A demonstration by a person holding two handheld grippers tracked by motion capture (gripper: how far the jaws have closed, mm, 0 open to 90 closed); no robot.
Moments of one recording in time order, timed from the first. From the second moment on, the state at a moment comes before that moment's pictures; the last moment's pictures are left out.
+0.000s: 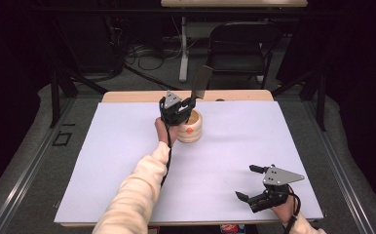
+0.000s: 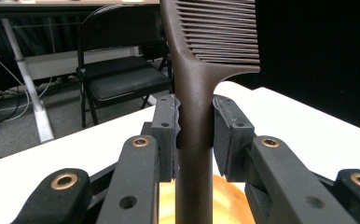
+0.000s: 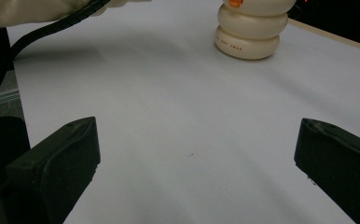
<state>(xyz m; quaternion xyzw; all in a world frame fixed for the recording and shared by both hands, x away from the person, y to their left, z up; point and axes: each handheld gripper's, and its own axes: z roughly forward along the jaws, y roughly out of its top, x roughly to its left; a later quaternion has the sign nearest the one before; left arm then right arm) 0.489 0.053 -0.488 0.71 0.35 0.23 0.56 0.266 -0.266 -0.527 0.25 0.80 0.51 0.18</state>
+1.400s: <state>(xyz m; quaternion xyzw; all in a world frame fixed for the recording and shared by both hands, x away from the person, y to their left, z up) 0.485 0.054 -0.502 0.74 0.35 0.22 0.53 0.266 -0.266 -0.527 0.25 0.80 0.51 0.18</state>
